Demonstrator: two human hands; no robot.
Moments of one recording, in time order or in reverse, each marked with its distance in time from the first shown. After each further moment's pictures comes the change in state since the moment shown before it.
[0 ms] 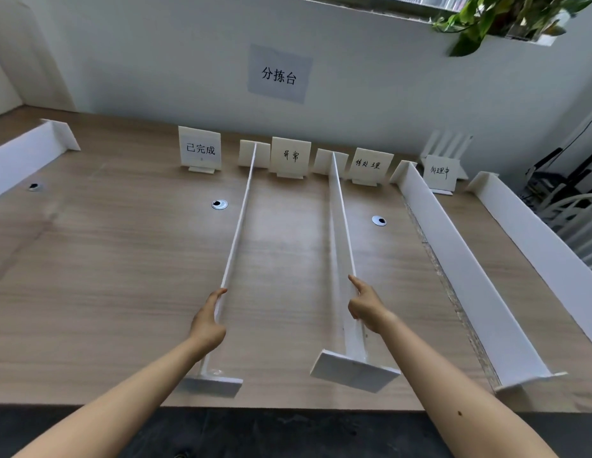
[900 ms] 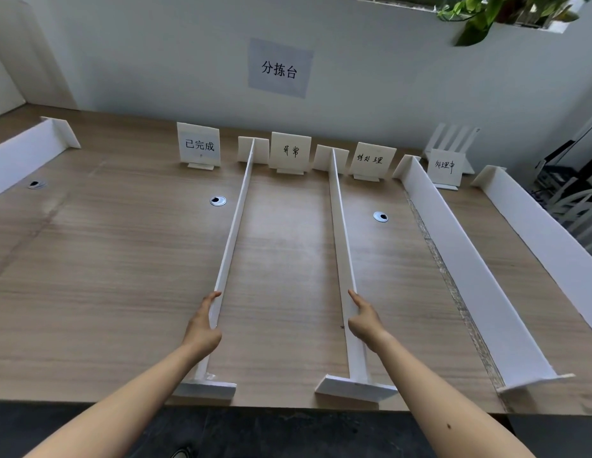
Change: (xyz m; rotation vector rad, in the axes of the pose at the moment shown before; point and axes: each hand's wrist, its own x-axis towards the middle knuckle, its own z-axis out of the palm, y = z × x) left_hand -0.006 -0.006 0.013 0.049 0.048 -0.015; right_hand 0.012 0.058 0.006 -0.046 -0.003 -0.026
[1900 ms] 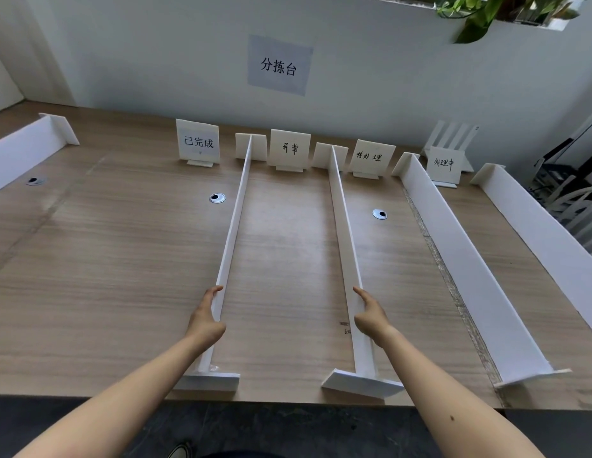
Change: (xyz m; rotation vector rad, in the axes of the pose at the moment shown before) left_hand 0.002 0.007 0.003 -0.010 0.007 0.000; right_hand -0.015 -0.008 -0.018 -0.065 0.015 0.023
